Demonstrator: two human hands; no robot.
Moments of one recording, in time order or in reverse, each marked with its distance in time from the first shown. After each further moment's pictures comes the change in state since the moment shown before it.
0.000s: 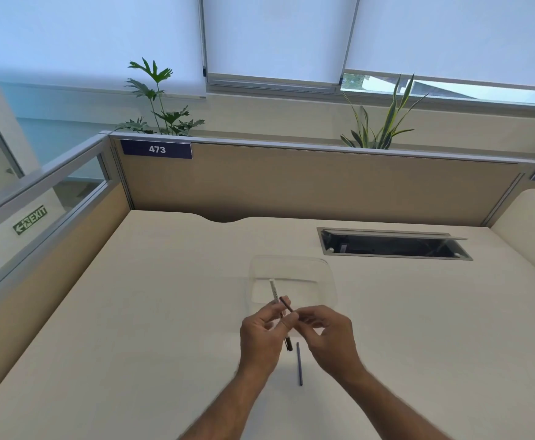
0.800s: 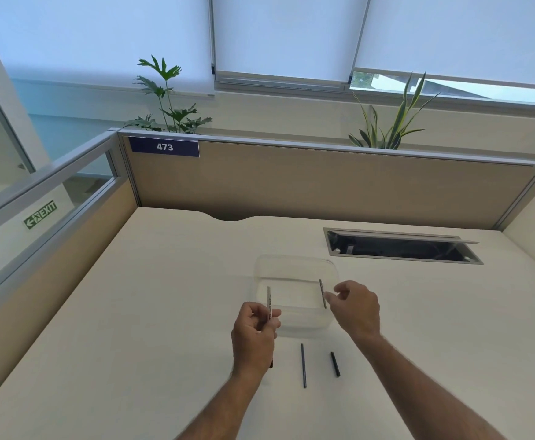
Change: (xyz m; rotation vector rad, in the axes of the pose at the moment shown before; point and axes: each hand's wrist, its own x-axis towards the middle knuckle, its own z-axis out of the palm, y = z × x) left_hand 0.004 -0.011 -0.016 0.071 0.156 -0.030; right_hand 0.065 0.041 -0.018 -0.354 0.104 0.396
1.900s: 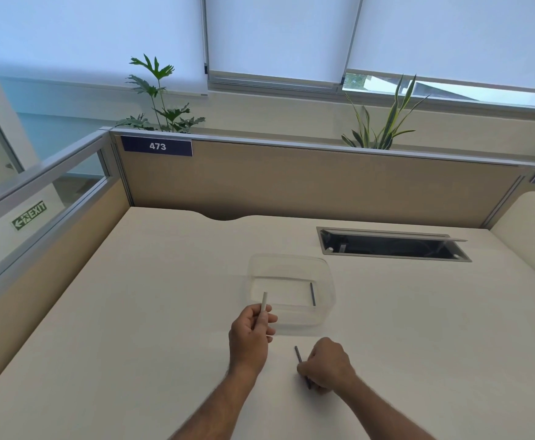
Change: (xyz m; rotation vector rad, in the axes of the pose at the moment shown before) left_hand 0.002 -0.010 0.003 0.019 -0.027 -0.029; right_hand -0.075 0.017 0.026 -0.243 -0.617 0.249
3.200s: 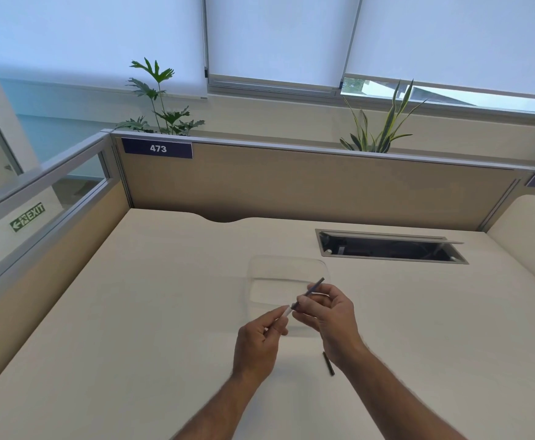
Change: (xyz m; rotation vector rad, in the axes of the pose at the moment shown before) left_hand -0.009 0.000 0.001 0.211 -0.188 0.316; right_hand -0.020 -0.039 -0.049 1.236 0.088 -0.421
